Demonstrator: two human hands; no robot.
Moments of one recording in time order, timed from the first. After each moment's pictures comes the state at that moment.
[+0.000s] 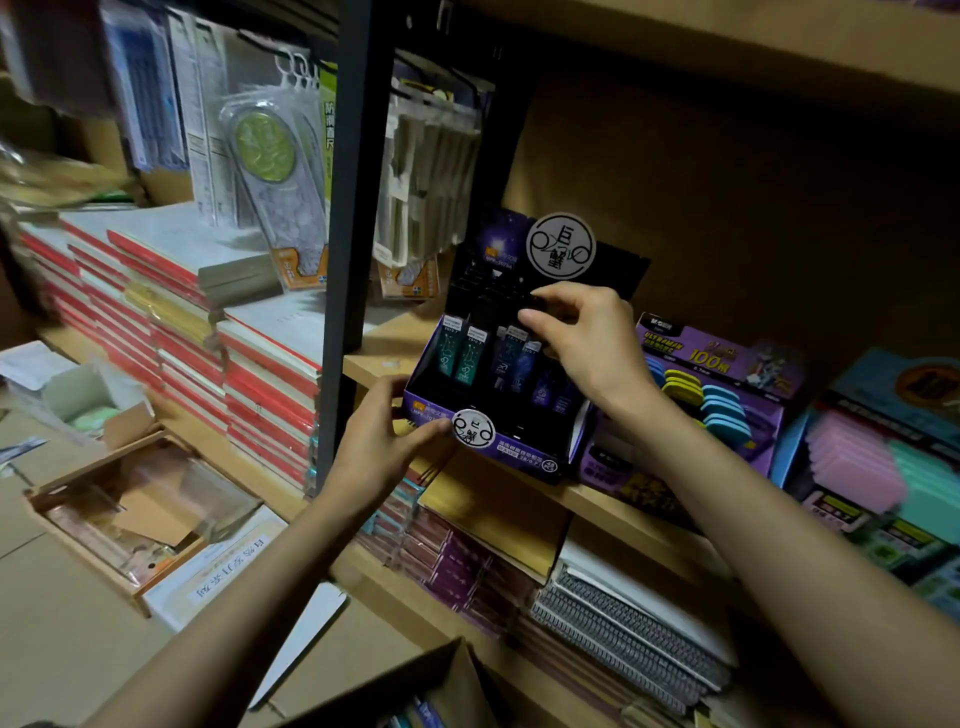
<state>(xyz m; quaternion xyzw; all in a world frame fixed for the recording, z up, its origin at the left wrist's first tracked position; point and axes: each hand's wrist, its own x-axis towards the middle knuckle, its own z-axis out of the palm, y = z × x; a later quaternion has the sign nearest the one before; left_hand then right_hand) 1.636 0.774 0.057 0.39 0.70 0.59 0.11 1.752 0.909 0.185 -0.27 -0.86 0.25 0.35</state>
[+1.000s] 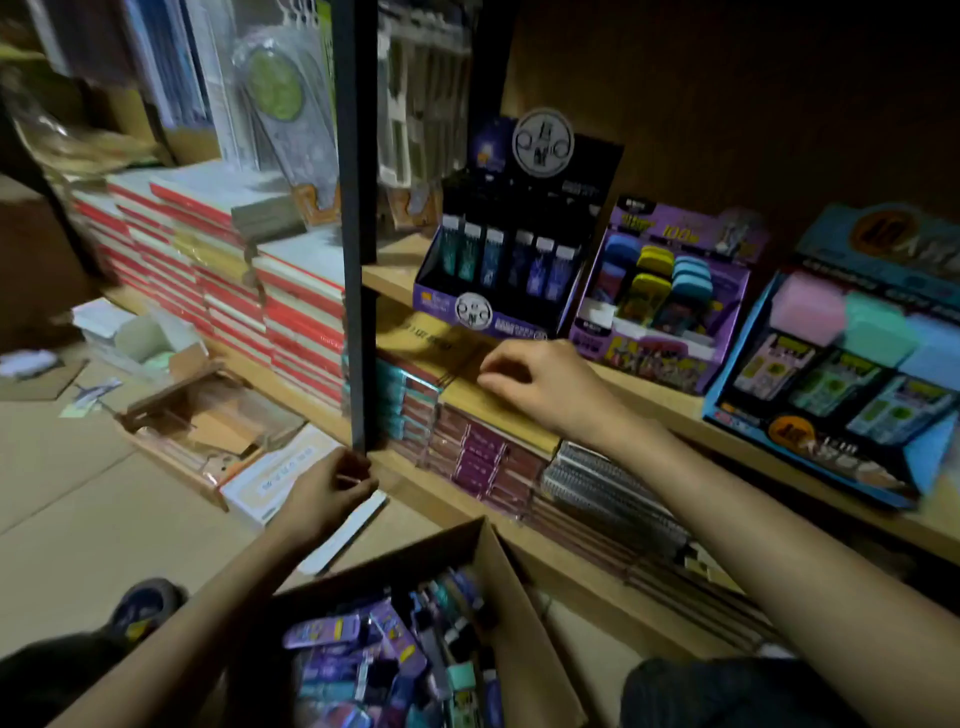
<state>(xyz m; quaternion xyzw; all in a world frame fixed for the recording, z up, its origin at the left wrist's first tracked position) 1.682 0.648 -0.042 0.31 0.81 0.45 0.22 1.835 0.828 0.105 -0.18 -0.95 0.19 0.15</state>
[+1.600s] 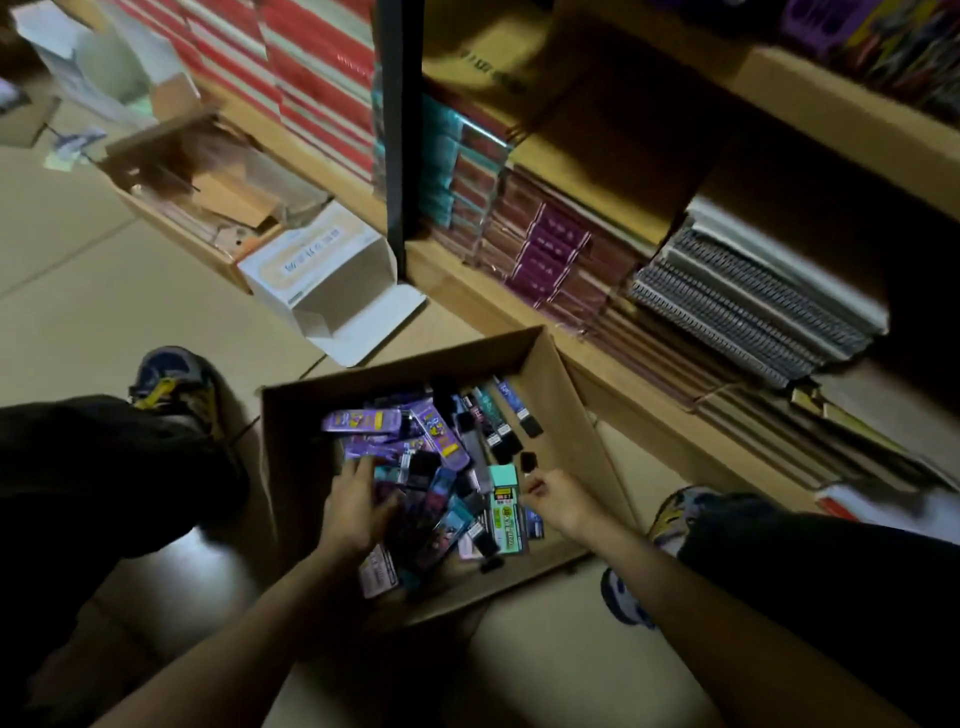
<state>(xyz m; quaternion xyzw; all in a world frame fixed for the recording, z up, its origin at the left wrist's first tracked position) 1.779 0.547 -0.276 0.23 0.89 0.25 0.32 1.935 0.744 -0.253 -0.44 -0.76 0.42 -0.22</state>
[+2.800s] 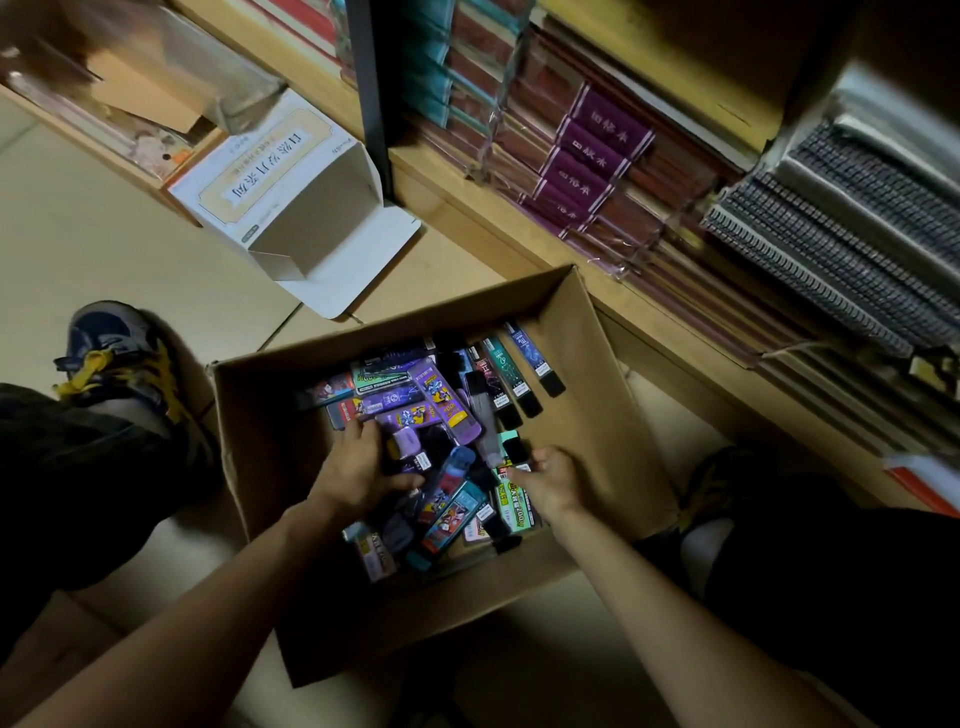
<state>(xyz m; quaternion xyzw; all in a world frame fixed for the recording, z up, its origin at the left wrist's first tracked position) 1.743 0.571 -0.321 0.29 0.85 0.14 0.42 1.909 0.718 -0.324 -0.65 -0.55 0.51 -0.08</state>
